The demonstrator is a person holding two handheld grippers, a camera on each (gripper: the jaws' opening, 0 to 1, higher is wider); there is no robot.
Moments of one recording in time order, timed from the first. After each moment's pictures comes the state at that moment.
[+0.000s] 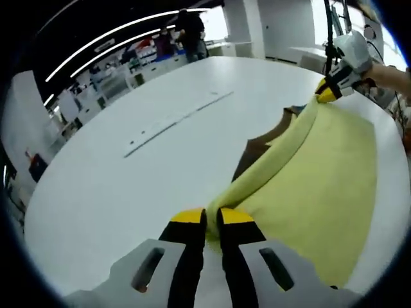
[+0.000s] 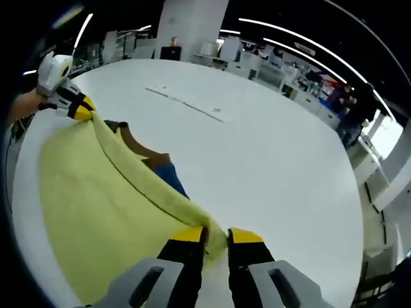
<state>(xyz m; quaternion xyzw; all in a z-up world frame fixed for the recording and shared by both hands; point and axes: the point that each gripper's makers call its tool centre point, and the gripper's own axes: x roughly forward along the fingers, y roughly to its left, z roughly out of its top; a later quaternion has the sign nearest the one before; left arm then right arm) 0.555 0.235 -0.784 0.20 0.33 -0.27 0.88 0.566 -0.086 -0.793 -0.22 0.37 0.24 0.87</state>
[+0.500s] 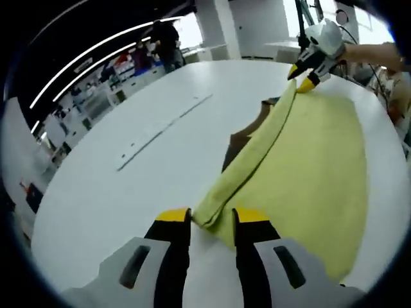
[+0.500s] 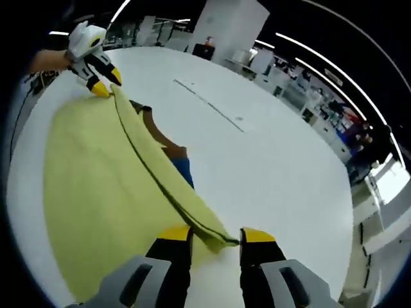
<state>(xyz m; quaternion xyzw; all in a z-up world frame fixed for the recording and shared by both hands) 0.543 0.238 -0.783 0.27 0.30 -0.33 0.85 0.565 -0.079 -0.789 -0.32 0.32 0.31 0.83</state>
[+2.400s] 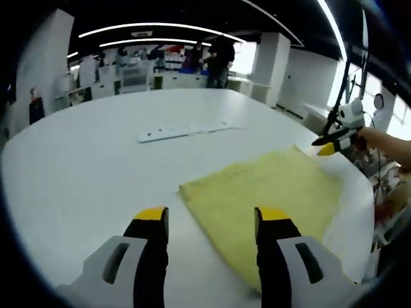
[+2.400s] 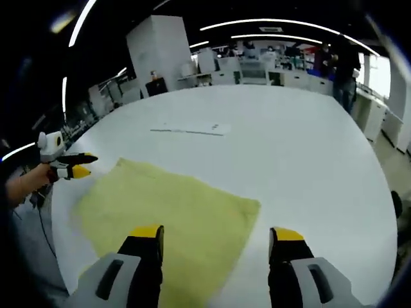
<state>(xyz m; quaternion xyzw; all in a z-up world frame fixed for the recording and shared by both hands) 0.492 0.251 -0.739 0.00 0.30 -0.27 0.92 0.517 -0.070 -0.752 -0.01 0.38 0.27 0.89</state>
